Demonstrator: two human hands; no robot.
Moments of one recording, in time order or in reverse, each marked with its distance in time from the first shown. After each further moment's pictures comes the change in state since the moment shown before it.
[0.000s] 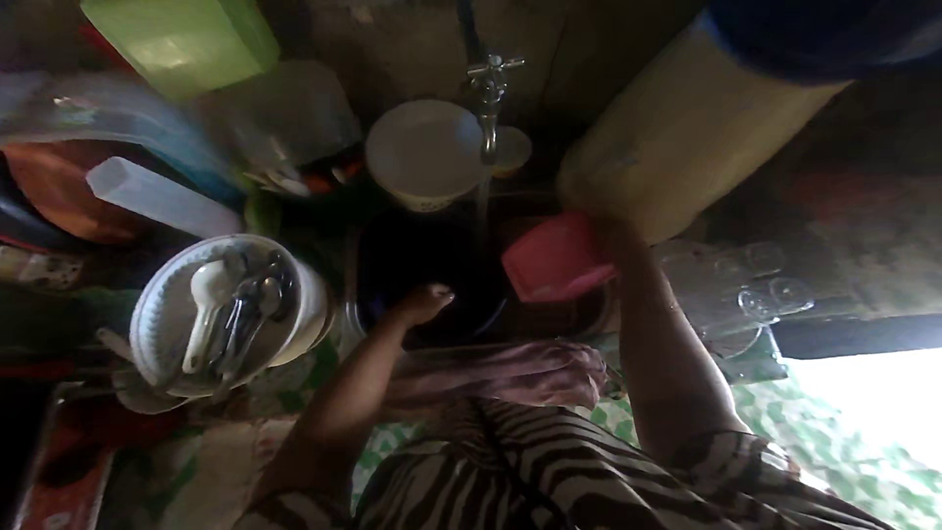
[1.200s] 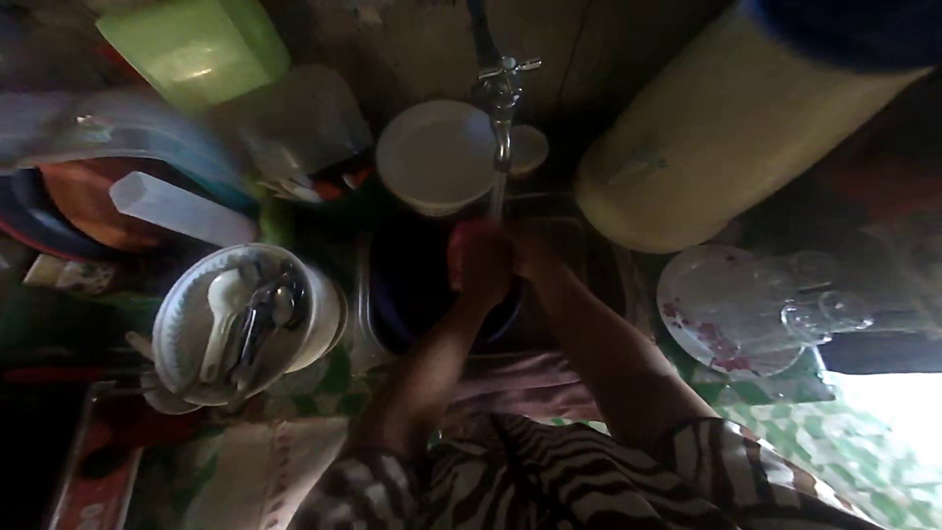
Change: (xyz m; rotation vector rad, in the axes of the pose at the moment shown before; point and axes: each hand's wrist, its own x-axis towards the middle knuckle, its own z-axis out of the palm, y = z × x) left_hand 0.048 0.092 0.039 0.357 0.542 0.286; right_hand 0.009 -0.109 0.133 0.983 -0.341 0.205
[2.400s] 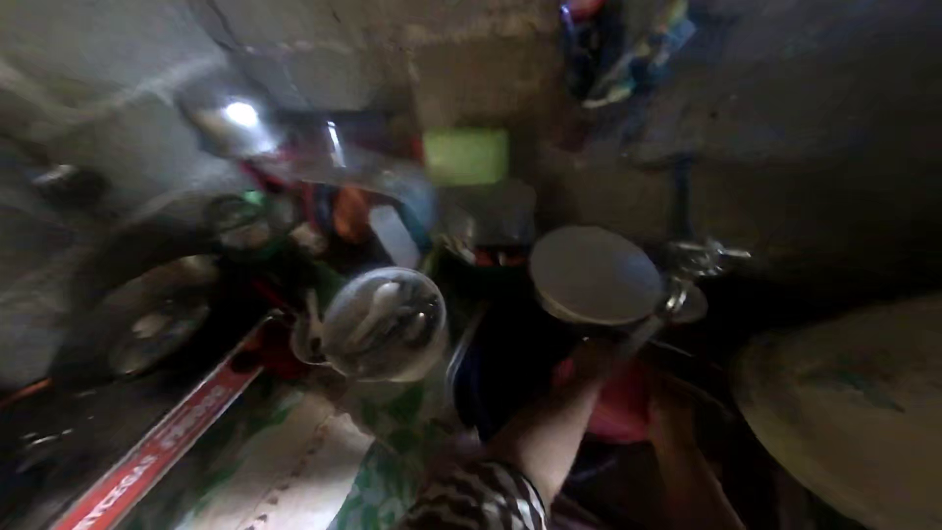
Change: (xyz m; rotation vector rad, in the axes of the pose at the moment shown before) left_hand 0.065 0.001 -0.014 -0.398 0.018 -0.376; right_hand -0.008 0.021 -0.029 -0.530 0.254 -0.279
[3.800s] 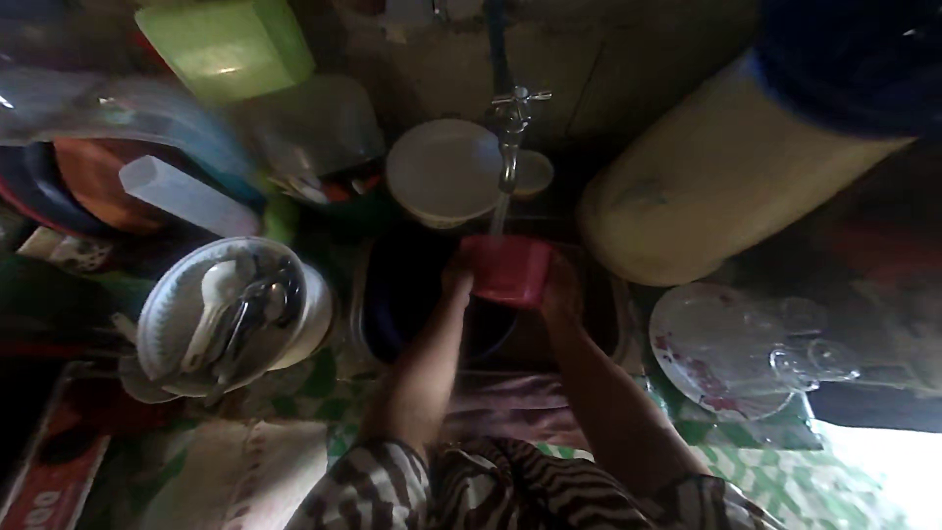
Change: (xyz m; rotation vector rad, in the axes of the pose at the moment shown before) left_hand -0.006 -0.069 0.016 -0.450 0.112 -0.223; right_hand -0.003 0.042 -0.010 0.429 0.250 0.070
